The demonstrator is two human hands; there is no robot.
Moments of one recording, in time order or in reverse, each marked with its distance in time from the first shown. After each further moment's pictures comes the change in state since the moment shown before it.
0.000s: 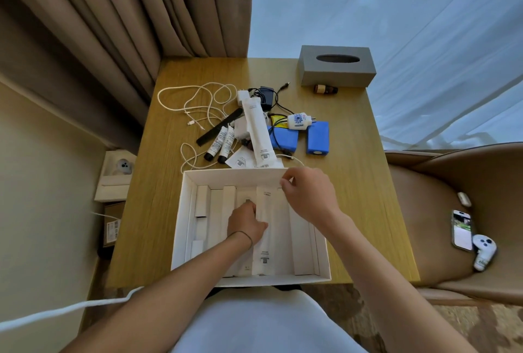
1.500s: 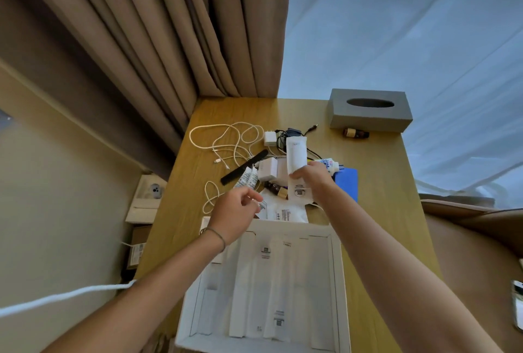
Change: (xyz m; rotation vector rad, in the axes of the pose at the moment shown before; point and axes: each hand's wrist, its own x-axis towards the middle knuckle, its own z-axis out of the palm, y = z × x) left_hand 0.009 0.054 -0.148 -0.352 0.182 0.190; right_hand 0.178 -0.003 0.009 0.924 -0.267 0.491
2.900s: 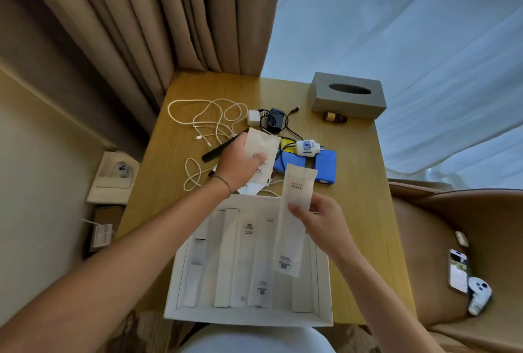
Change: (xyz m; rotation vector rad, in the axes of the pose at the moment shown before) left_hand 0.056 0.014 0.016 -0.093 0.000 0.188; right_hand -0.161 0.072 -0.019 -0.279 0.068 -0.382
